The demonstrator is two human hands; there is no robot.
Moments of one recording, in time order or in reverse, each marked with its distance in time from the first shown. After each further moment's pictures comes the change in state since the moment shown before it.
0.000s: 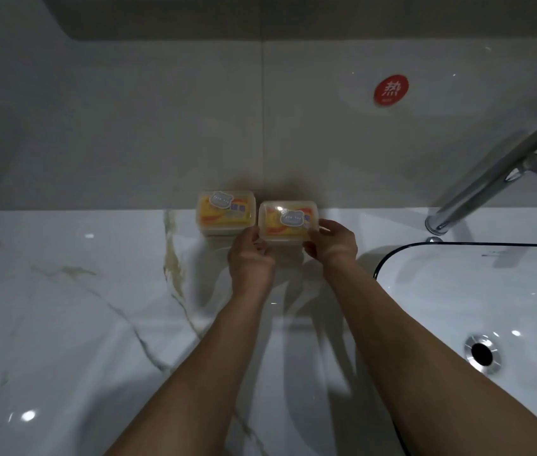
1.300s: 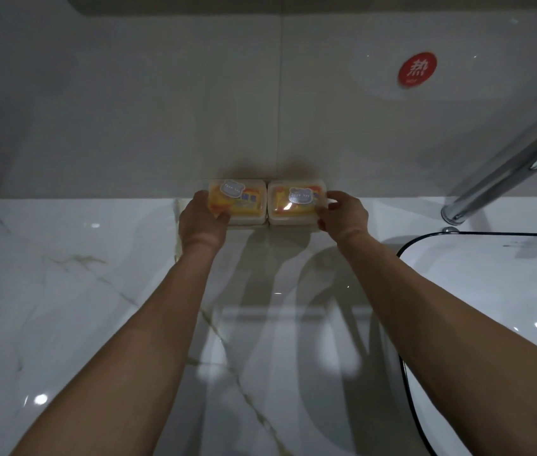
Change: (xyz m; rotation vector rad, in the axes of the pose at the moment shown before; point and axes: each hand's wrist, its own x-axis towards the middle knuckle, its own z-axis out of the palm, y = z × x) left_hand 0.083 -0.027 -0.075 0.359 0.033 0.005; right_hand 0.015 -0.024 0.007 -0.455 -0.063 -0.235
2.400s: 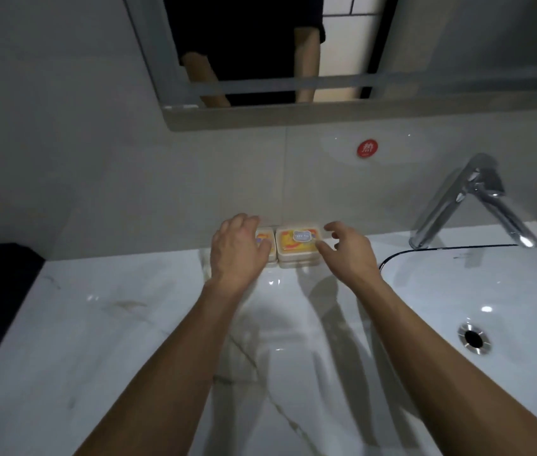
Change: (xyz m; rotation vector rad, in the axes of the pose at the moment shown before) left_hand -0.085 0.053 -0.101 0.199 0.023 0.563; right_hand -0.156 -0.066 -0.050 -0.320 0.140 -0.335
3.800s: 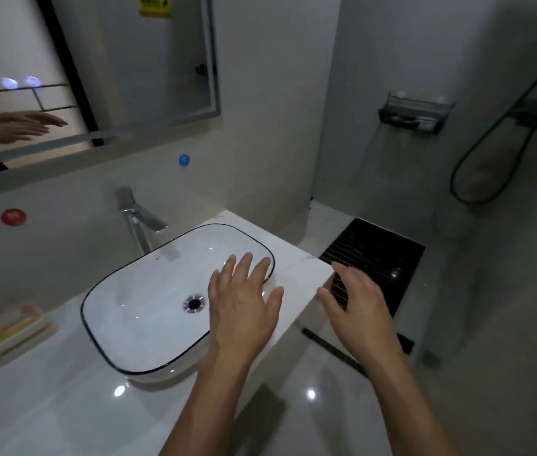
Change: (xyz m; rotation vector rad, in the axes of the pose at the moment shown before) left_hand -0.319 0.413 0.063 -0.148 -0.220 0.756; right_hand -0.430 0.245 -0.290 -0.060 0.670 0.486
